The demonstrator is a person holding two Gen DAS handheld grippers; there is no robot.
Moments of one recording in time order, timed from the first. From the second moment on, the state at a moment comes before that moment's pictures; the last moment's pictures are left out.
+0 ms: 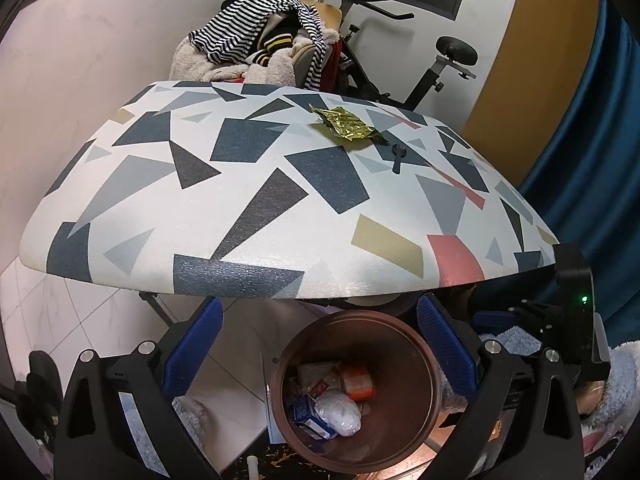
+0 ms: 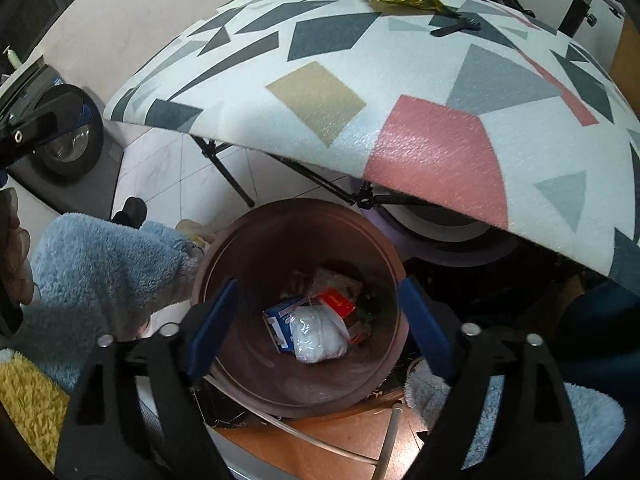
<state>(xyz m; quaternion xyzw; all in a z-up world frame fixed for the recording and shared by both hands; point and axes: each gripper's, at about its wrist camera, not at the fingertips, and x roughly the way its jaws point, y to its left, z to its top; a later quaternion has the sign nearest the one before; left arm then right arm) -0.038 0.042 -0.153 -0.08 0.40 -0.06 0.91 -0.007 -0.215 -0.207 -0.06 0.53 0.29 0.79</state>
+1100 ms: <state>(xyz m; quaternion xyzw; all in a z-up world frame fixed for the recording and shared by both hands) -0.024 0.066 -0.170 -0.12 0.41 -0.04 0.90 0.056 -0.262 -0.178 -0.03 0.49 0.21 0.84</state>
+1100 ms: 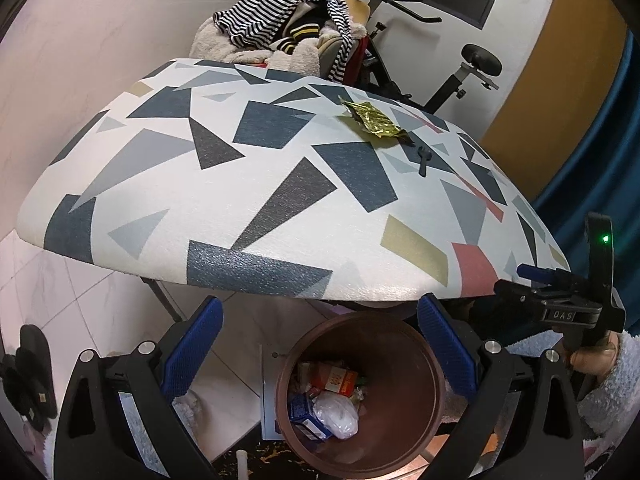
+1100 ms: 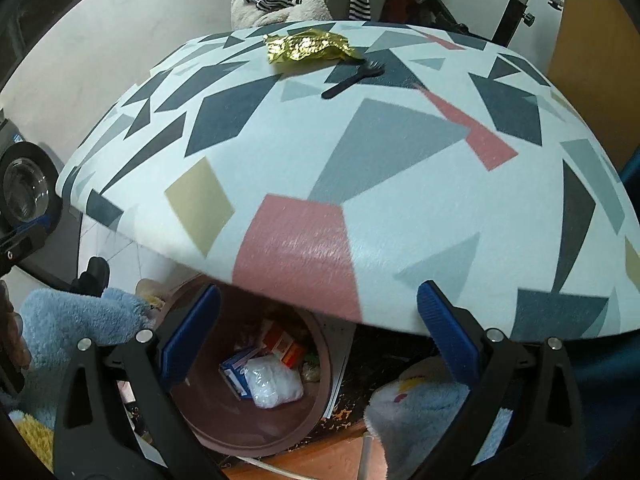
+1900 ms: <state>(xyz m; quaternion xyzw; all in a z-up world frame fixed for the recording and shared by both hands) 0.061 0.099 -0.166 -0.15 0.41 0.00 0.90 0.208 -0.226 -0.178 0.01 0.51 0.18 0.84</state>
